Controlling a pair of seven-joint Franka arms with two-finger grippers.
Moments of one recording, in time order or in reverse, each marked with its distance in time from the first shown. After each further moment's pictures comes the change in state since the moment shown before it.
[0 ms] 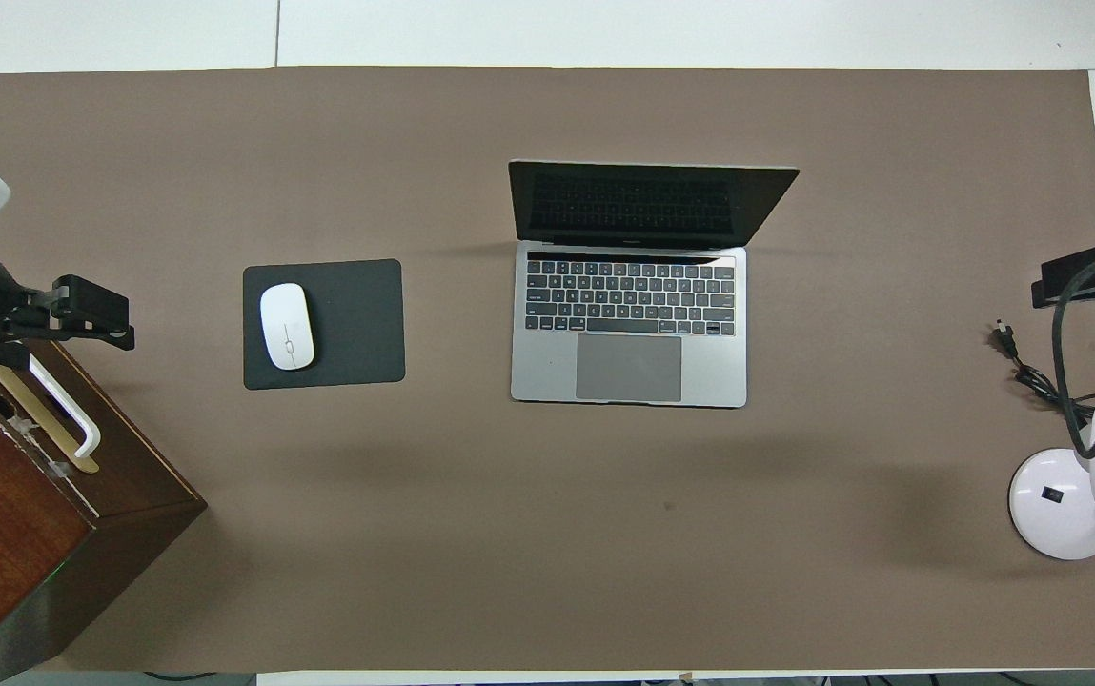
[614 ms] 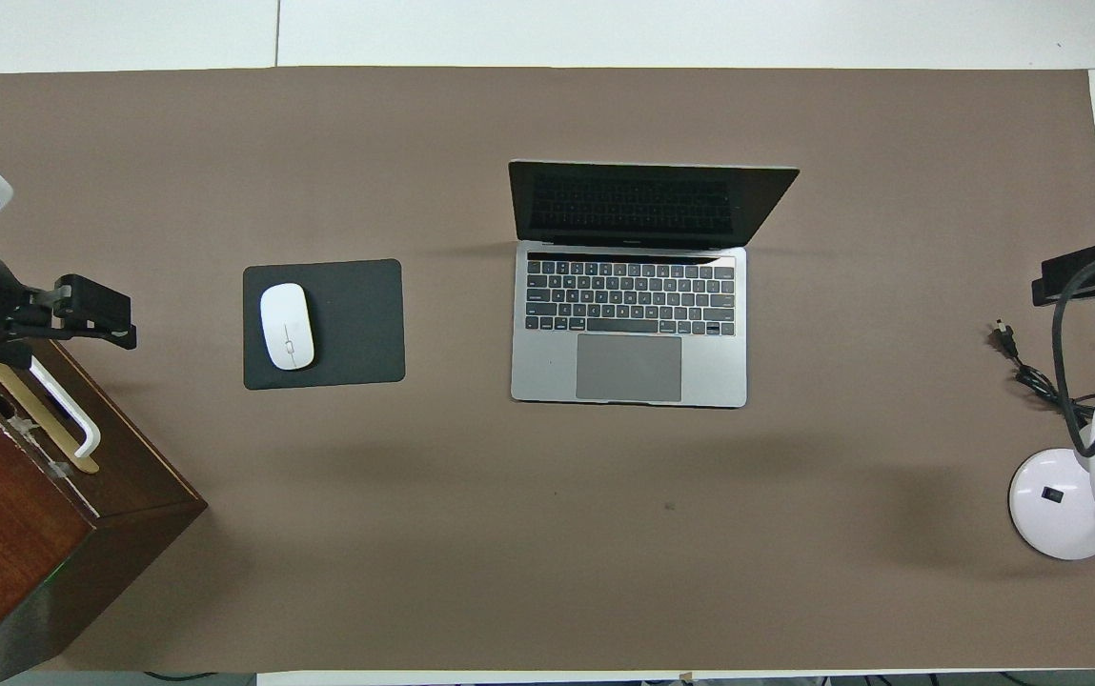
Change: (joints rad) left arm 0.000 0.000 -0.004 0.001 0.000 0.003 0.000; right arm 0.000 0.000 0.000 0.000 0.000 0.024 0.000
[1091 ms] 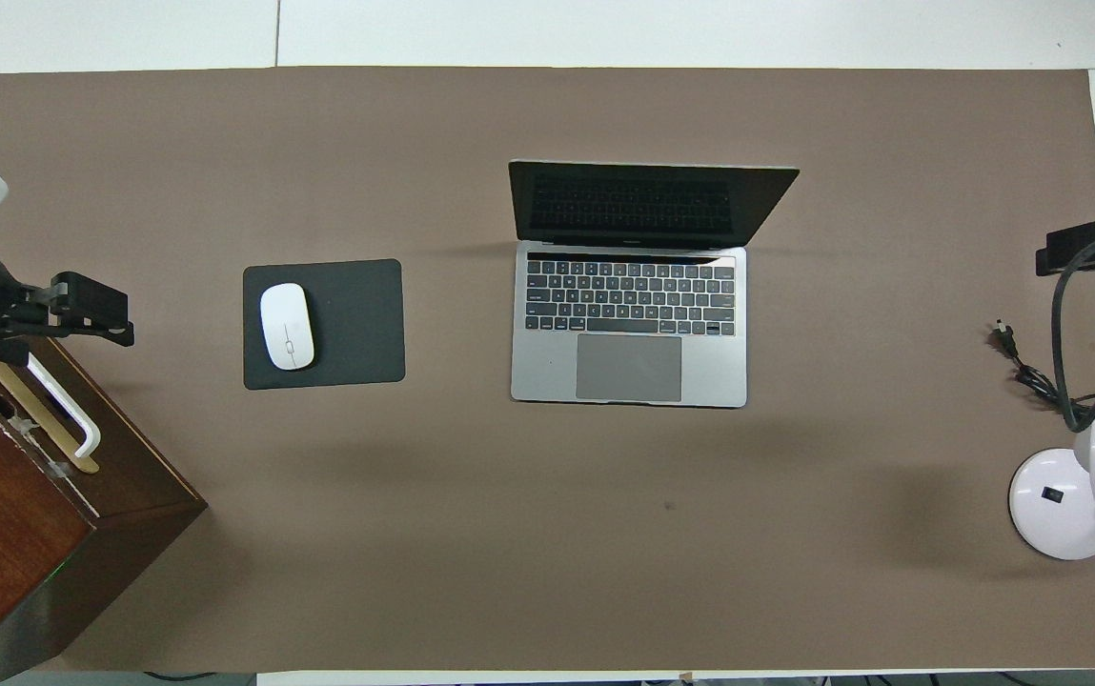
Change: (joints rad) left arm 0.000 0.000 0.004 0.006 0.000 0.002 0.000; right arm 0.000 0.007 0.000 0.000 0.000 0.083 0.000
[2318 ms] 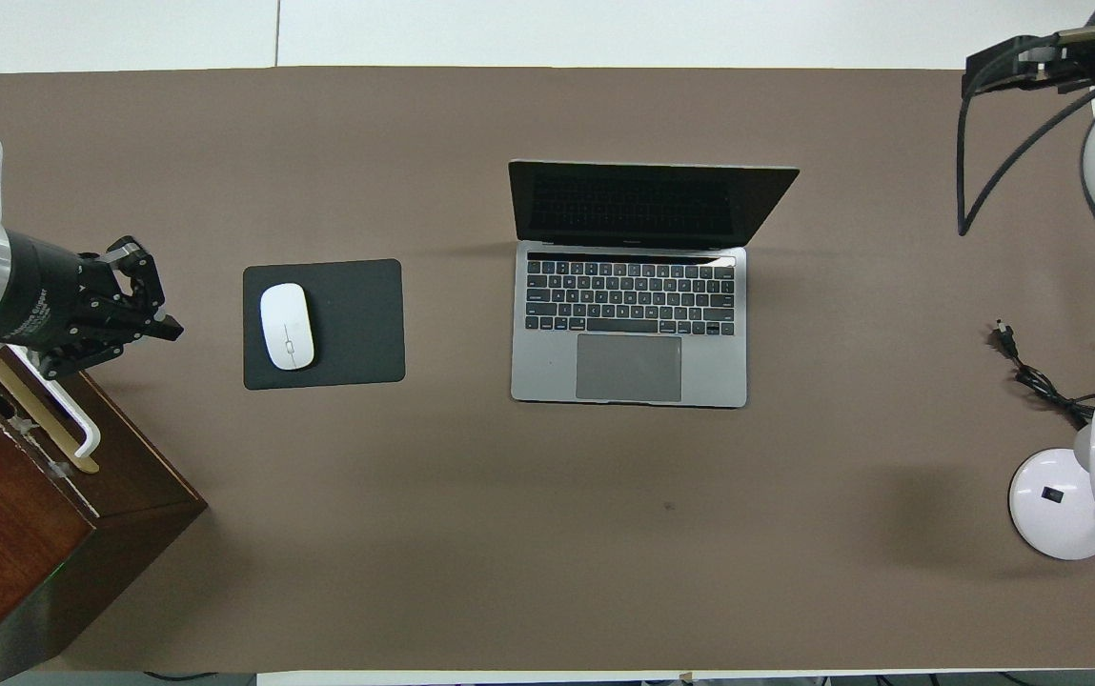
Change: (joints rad) left arm -0.027 -0.054 -0.021 -0.128 -0.209 0.205 -0.739; right arm 0.065 0.414 -0.010 0.427 0.016 0.201 -0.031
